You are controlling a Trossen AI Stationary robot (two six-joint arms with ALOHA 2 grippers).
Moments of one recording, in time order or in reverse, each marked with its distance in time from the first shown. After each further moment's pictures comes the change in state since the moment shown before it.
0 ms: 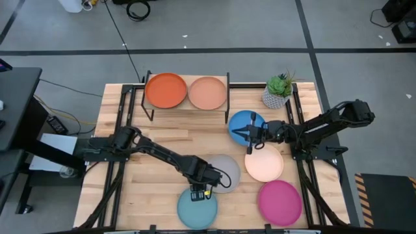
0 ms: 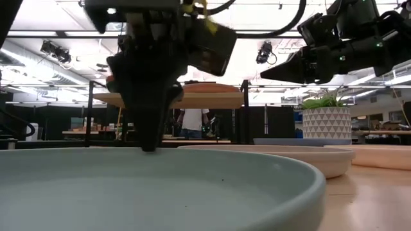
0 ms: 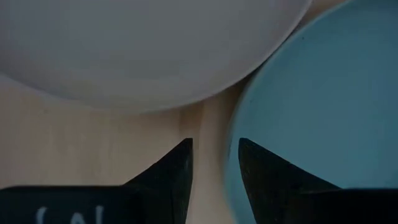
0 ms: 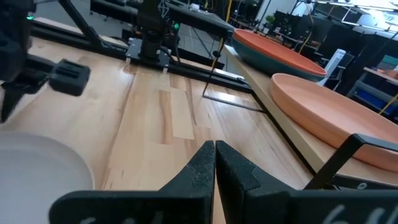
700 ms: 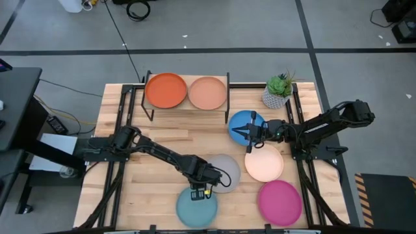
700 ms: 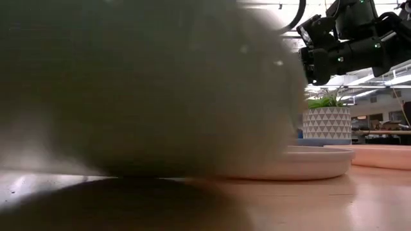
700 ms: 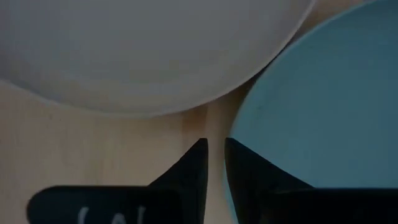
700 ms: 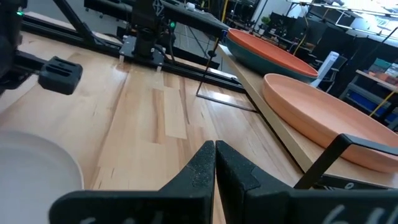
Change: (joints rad) left arm 0.003 -0.003 -0.014 0.013 -0.004 0.010; right arm -0.017 0.000 0.000 0.006 -0.001 -0.026
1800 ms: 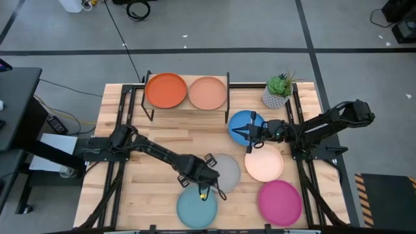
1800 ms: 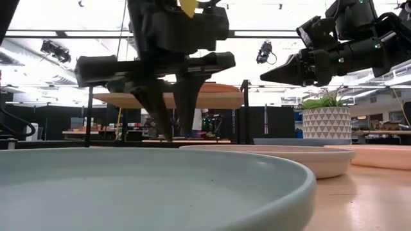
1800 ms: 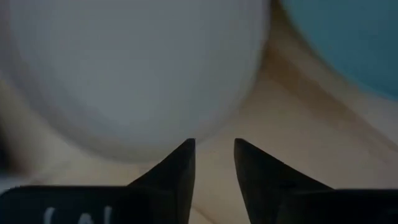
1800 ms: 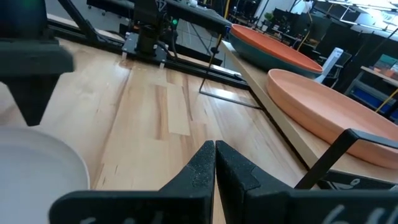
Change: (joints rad) left arm -0.006 -0.045 -0.032 0.006 -0.350 1.093; right arm 0.000 0.000 0.000 -0.016 -0.007 0.014
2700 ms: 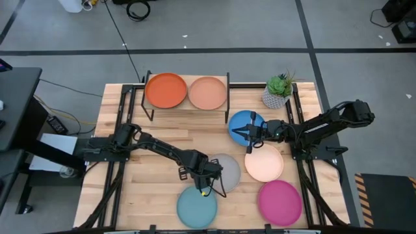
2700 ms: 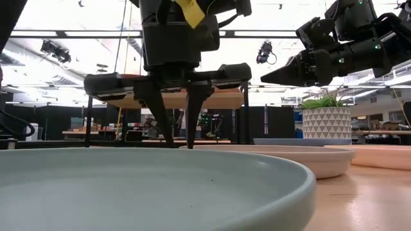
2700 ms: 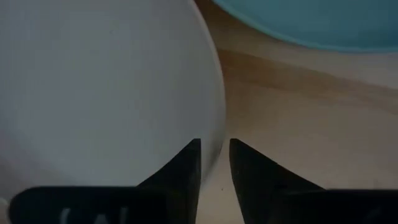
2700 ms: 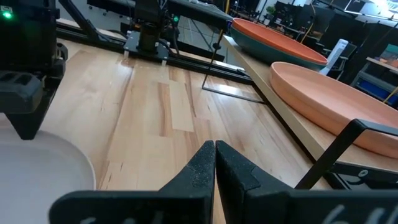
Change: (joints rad) left arm 0.058 0.034 -0.002 0.049 0.165 0.444; right arm 0.000 0.000 0.000 -0.017 -0.002 0.038
